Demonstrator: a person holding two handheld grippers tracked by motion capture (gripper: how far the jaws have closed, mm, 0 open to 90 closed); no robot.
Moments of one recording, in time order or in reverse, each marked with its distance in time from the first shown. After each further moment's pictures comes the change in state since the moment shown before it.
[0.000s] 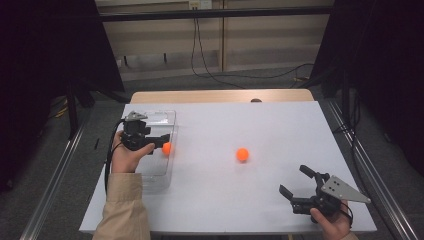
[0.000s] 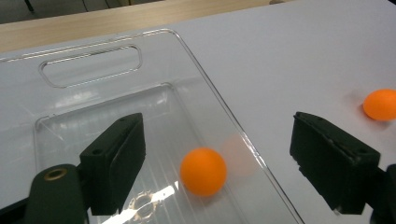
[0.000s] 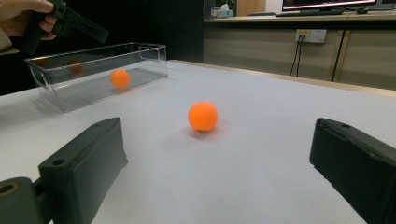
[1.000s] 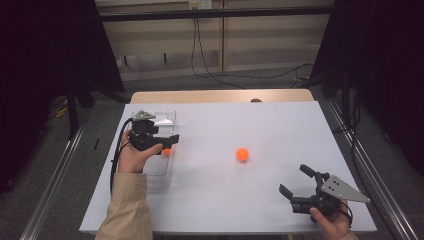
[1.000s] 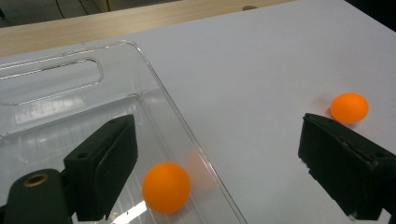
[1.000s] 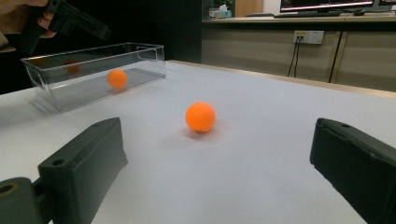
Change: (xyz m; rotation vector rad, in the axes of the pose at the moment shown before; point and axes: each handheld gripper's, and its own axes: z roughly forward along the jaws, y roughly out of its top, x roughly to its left) left arm -0.018 0.006 0.006 -0.014 -0.065 0.018; right arm -0.001 0.000 0.001 -0.002 -0.007 -0.004
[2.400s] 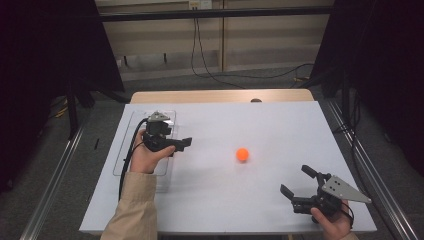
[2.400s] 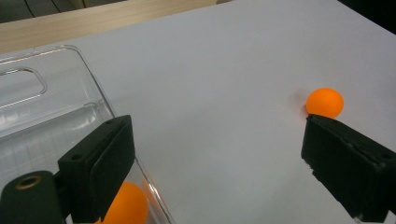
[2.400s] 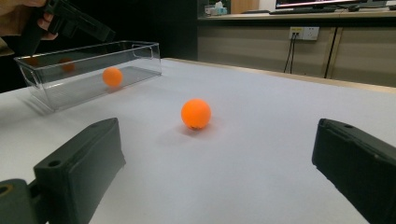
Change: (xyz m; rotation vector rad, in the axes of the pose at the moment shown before) left arm -0.025 0.004 0.020 0.016 -0.058 0.040; right arm -0.002 -0.001 -0.002 0.010 -0.017 0.006
